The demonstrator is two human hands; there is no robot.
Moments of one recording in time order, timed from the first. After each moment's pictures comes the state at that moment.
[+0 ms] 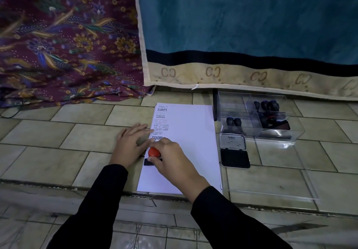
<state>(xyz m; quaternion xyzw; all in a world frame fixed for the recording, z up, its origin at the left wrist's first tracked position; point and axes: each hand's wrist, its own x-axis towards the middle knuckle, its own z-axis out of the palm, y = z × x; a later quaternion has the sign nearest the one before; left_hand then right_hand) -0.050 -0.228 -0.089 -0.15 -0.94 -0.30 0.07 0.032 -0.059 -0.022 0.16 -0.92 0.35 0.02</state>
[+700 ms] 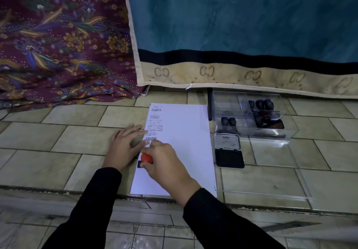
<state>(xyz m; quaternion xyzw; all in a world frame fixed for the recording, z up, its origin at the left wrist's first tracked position) -0.050 -0.227 -0.089 -0.15 -0.94 -0.29 0.08 0.032 -0.062 -0.023 0.18 -0.92 0.35 0.07</state>
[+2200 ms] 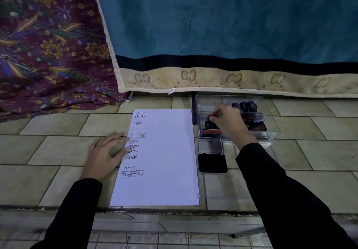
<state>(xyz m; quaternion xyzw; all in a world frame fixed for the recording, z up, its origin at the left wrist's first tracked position) -0.052 -0.228 -0.091 -0.16 -0.93 -0.31 0.09 -0.061 0.162 -0.013 -0.10 -0.94 0.30 0.09</state>
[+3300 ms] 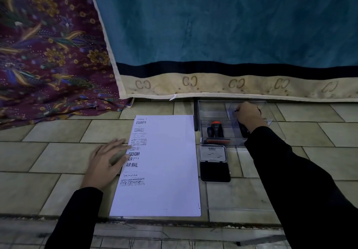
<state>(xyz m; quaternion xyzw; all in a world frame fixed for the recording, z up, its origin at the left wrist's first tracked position) -0.048 -0.225 -0.084 -0.16 -0.94 -0.29 0.09 -0.116 0.231 -0.023 -0.24 -0.96 0.17 0.01</state>
